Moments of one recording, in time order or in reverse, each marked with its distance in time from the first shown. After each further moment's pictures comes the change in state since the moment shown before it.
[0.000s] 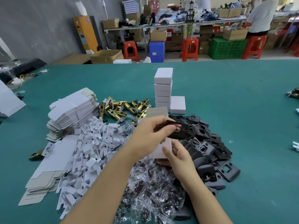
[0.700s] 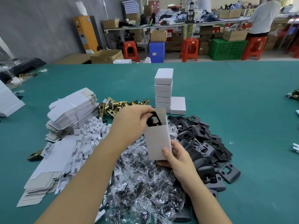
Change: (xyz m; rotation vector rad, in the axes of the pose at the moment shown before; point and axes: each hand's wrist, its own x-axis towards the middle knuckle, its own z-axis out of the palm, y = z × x) left_hand 0.018 0.000 -0.041 0.679 0.292 0.086; right_hand -0.001 -0.002 -0.005 0.050 -0.036 0.001
